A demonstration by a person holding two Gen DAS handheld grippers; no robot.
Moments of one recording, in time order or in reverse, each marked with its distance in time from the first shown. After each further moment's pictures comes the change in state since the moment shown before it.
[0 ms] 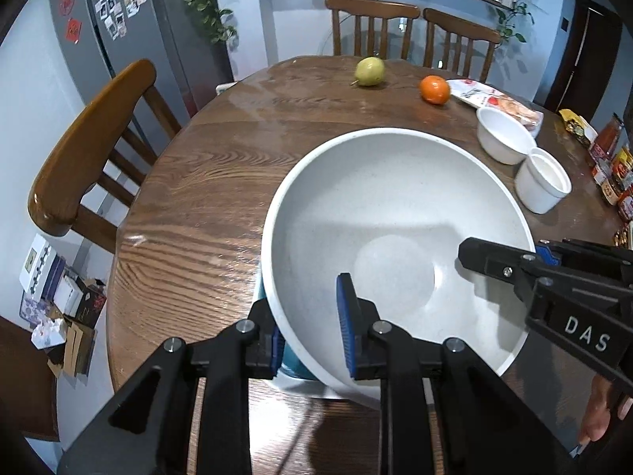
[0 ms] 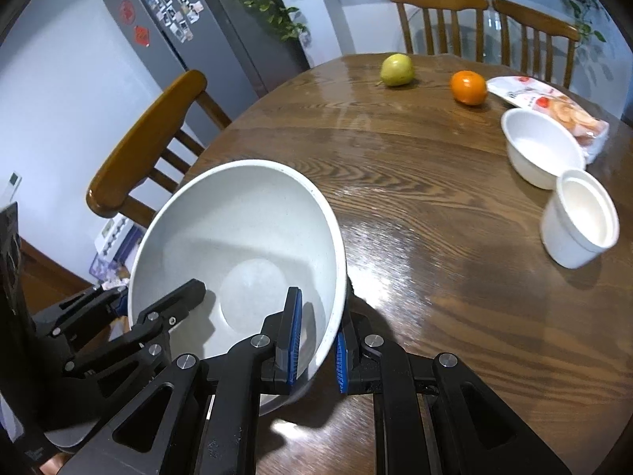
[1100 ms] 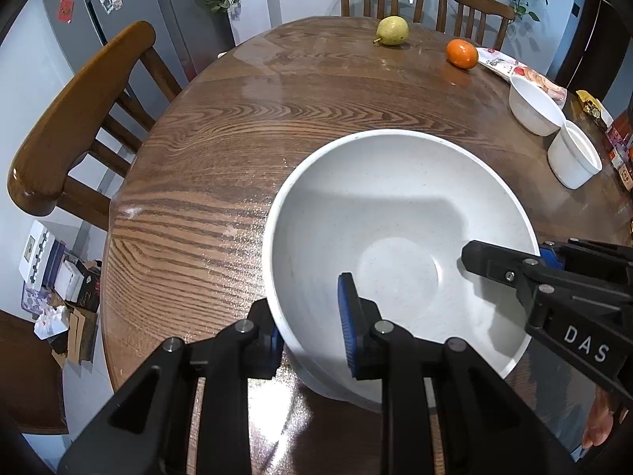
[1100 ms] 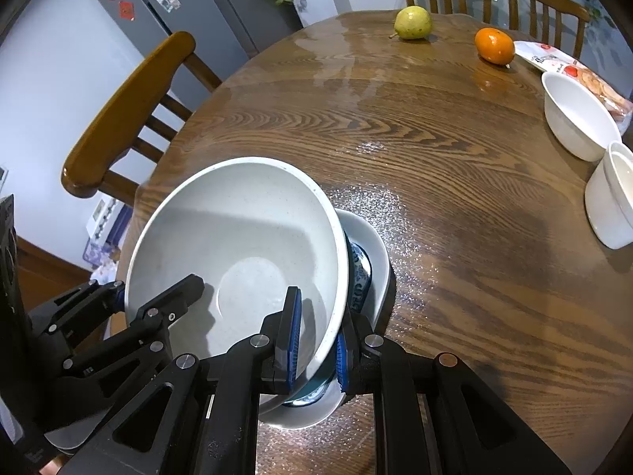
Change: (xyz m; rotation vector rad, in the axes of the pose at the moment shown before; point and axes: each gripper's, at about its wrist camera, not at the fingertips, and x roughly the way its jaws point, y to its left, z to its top) left arm 0.037 0.024 -0.010 0.010 0.110 0.007; right arm 0.050 0.014 -0.004 0.025 0.123 -0.029
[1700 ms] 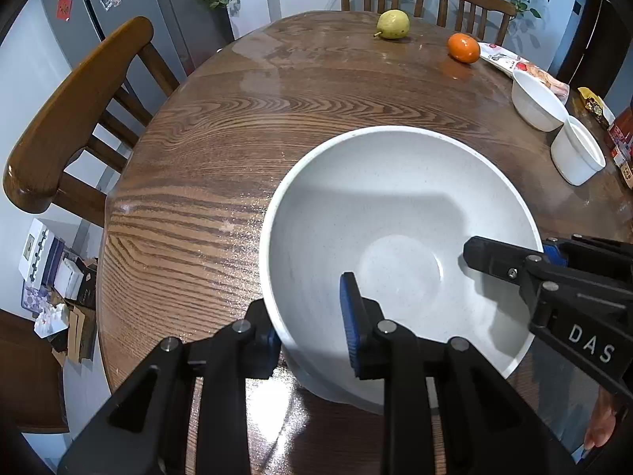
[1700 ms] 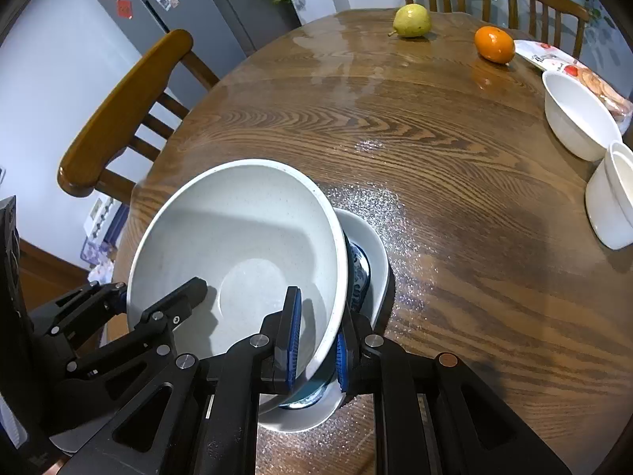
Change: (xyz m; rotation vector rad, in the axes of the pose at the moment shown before) left arm 0.006 -0.003 0.001 -0.004 0.017 0.004; right arm 0.004 0.001 0.001 -0.002 0.006 -0.007
